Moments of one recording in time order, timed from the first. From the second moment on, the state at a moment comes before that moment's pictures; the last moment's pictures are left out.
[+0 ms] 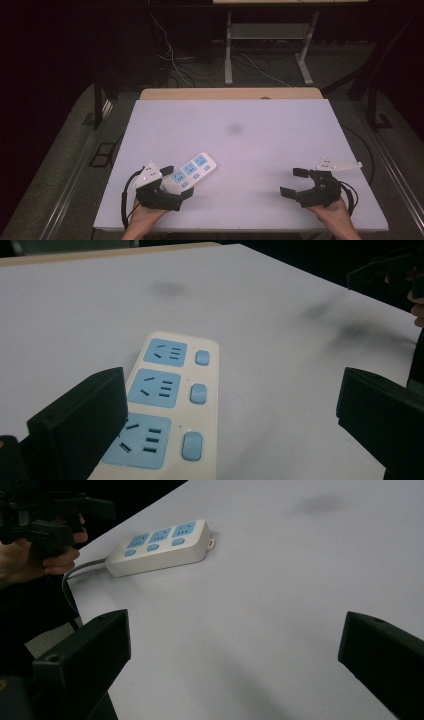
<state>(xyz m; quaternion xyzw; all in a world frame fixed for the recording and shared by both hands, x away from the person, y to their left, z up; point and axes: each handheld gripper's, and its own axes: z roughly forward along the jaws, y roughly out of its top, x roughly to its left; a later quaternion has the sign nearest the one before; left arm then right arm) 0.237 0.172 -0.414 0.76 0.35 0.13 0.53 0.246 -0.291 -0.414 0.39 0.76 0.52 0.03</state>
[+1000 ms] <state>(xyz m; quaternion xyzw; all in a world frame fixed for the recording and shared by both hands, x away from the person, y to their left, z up) 0.234 0.171 -0.409 0.77 0.34 0.12 0.52 0.246 -0.293 -0.416 0.39 0.76 0.52 0.02</state>
